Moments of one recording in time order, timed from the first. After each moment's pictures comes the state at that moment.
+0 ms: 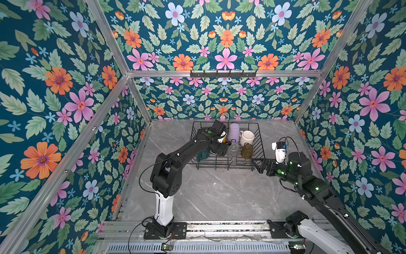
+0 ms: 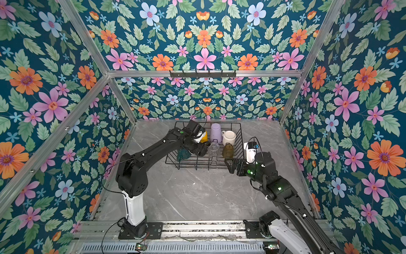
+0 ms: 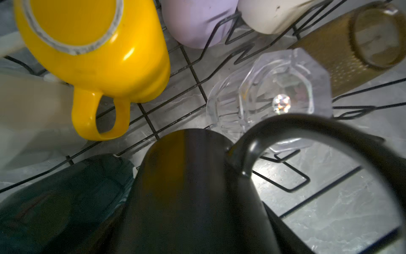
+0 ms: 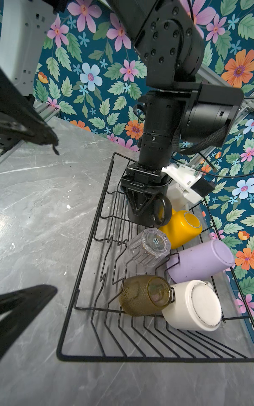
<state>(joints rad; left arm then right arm) -0.66 1.96 1.71 -0.87 0.04 -0.08 0.45 0.74 0.79 -0.47 -0.26 0.58</state>
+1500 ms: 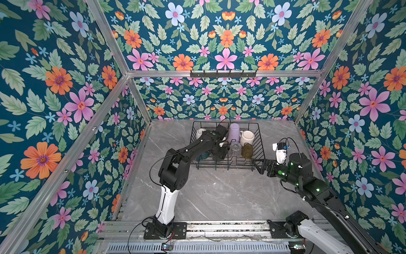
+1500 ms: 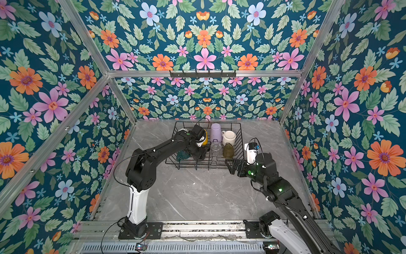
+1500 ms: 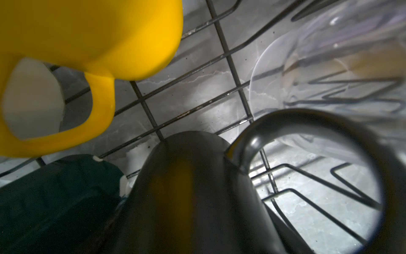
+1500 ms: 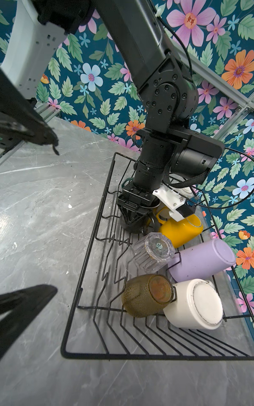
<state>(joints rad) -0.65 2.08 1.73 -0.89 -0.02 -0.11 0.44 0.73 0.78 -0.48 -0.26 0.58</state>
